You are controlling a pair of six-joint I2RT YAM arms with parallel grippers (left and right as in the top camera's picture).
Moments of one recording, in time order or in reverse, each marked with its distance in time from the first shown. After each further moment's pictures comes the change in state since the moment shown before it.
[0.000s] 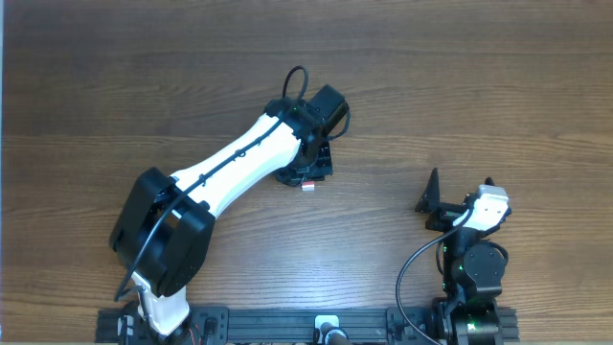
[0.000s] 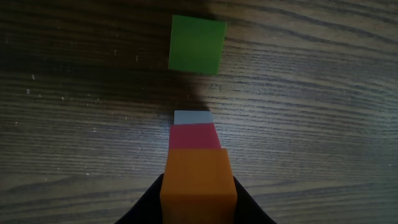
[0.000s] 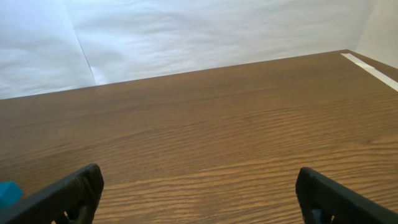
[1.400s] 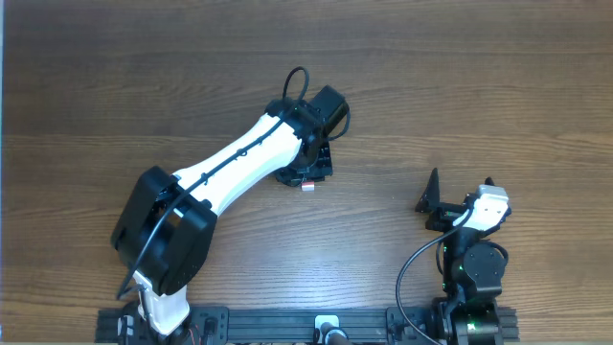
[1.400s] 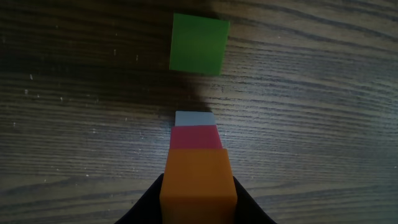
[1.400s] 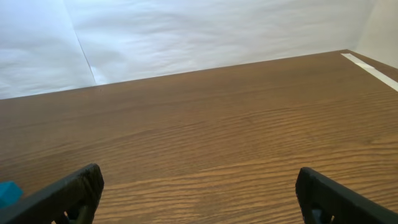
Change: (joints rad) left arm 0.000 0.010 0.000 0.000 0.000 0.000; right arm 0.000 0.000 0.000 0.000 0.000 0.000
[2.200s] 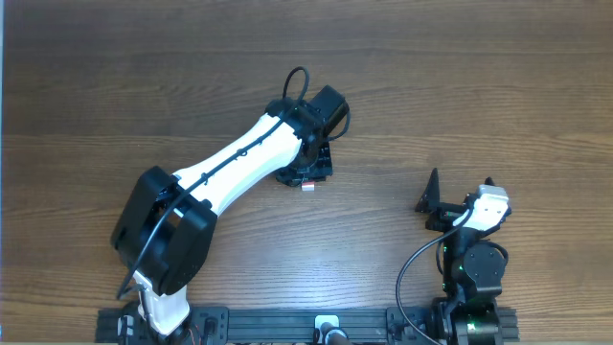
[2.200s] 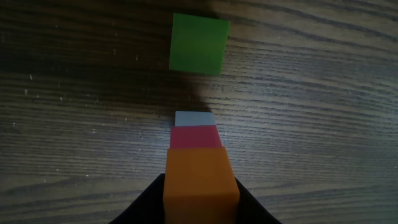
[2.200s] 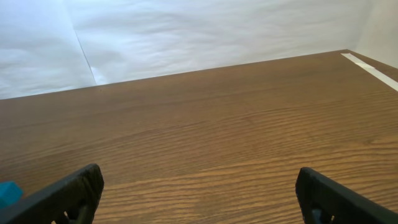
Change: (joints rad) left arm 0.000 0.000 0.000 0.000 0.000 0.000; right arm 0.000 0.000 0.000 0.000 0.000 0.000
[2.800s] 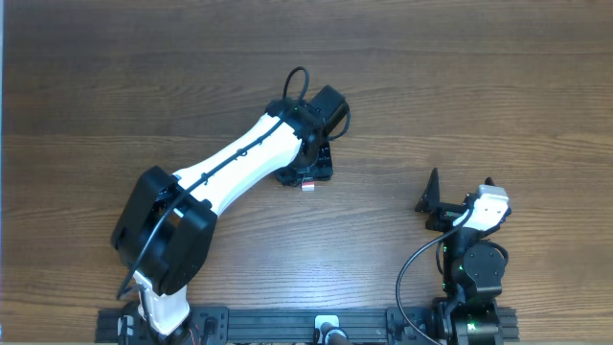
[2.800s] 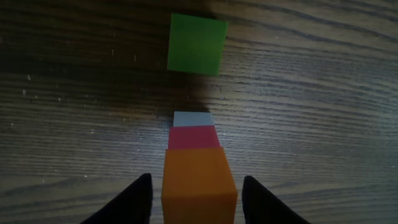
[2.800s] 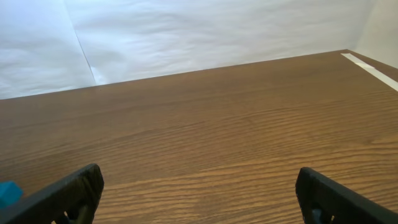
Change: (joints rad) left arm 0.000 0.000 0.000 0.003 0.003 0.002; right arm 0.000 0.000 0.000 0.000 0.000 0.000
